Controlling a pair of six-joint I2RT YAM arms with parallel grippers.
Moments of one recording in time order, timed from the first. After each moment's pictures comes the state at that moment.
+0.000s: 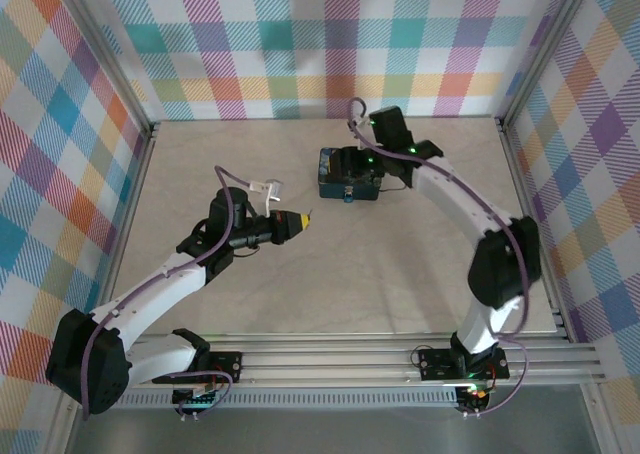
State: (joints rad) left arm -0.50 1.14 0.72 -0.01 0.51 -0.60; right arm 0.49 1.80 1.62 -0.59 -0.32 0.33
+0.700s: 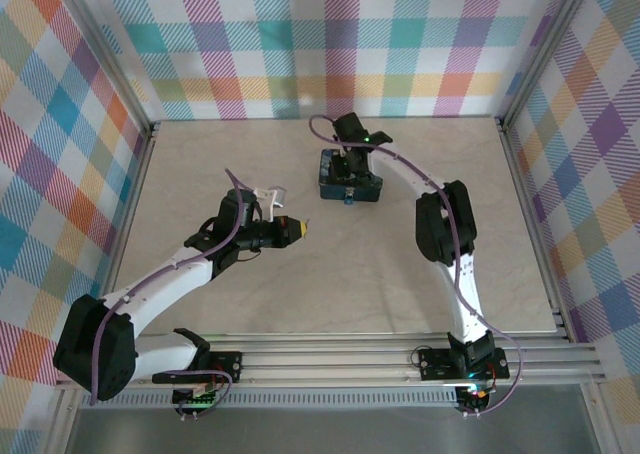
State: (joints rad) left arm -0.49 1.21 0.72 -0.08 0.47 -0.58; right arm 0.53 2.22 1.93 -0.76 0.09 0.21
